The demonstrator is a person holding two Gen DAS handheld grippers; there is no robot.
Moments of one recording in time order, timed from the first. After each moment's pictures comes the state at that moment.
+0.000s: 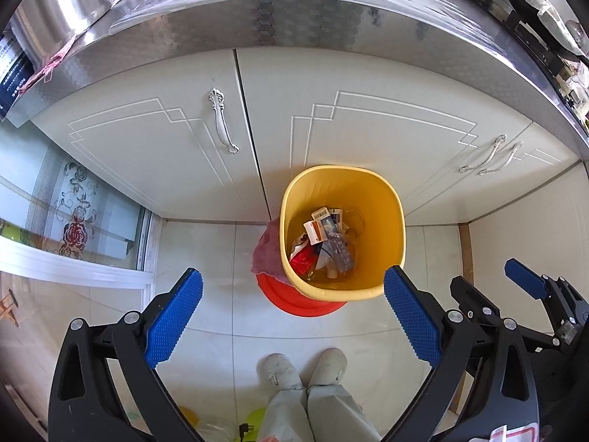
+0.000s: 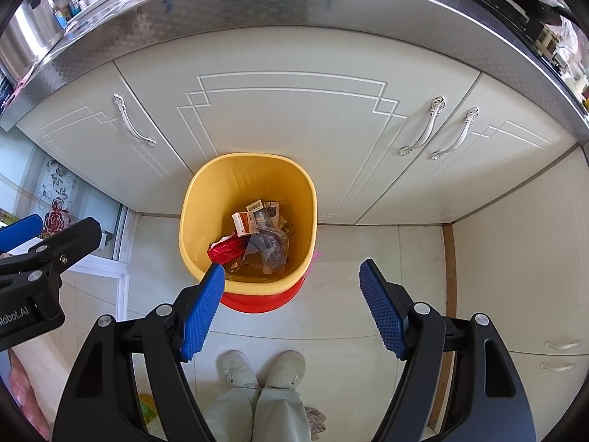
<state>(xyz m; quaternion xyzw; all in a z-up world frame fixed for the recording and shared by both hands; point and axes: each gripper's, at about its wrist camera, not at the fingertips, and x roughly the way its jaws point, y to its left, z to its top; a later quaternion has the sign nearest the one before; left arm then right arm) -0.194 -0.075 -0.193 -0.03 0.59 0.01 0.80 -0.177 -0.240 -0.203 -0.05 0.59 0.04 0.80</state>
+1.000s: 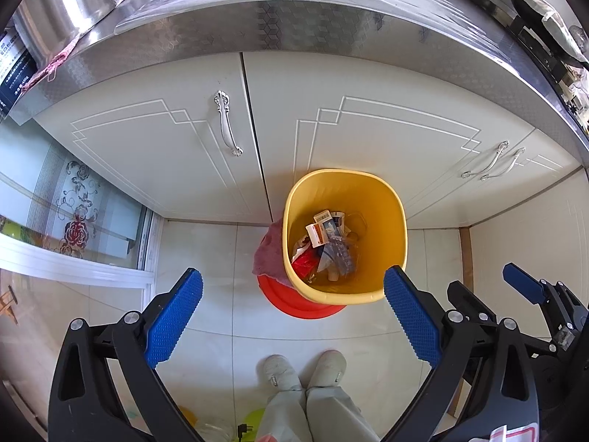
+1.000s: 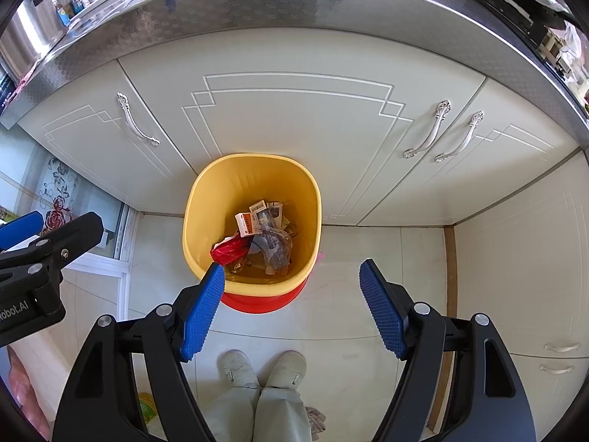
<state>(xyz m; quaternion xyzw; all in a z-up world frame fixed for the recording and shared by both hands) -0.192 -0.067 -0.191 -0.03 0.59 0.01 0.81 -0.173 -0.237 -0.202 -0.05 0.59 0.05 0.80</state>
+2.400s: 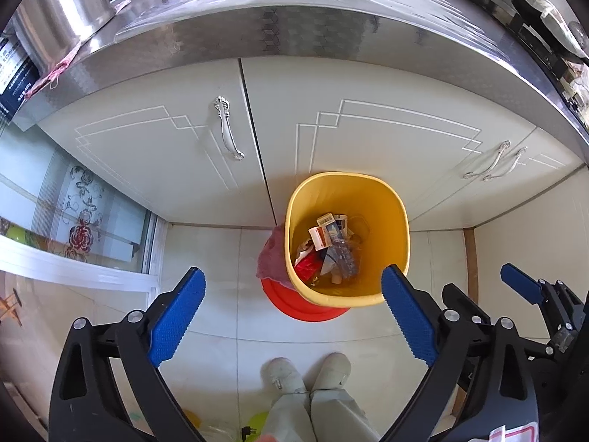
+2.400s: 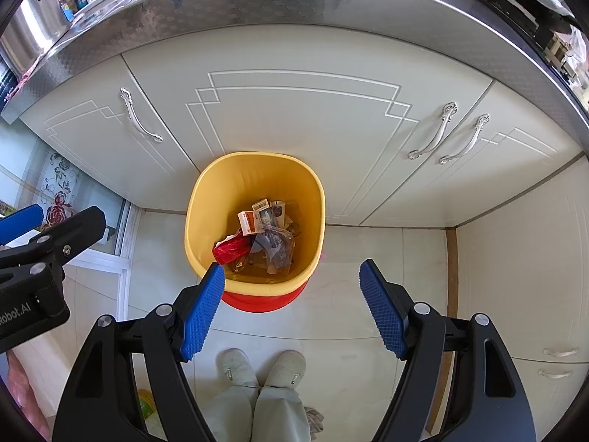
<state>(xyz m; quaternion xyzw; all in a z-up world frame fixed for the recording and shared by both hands) -0.190 -0.072 -0.189 -0.02 0.59 0.01 0.81 -0.171 -0.233 -0.205 -0.06 0.59 0.06 0.80</state>
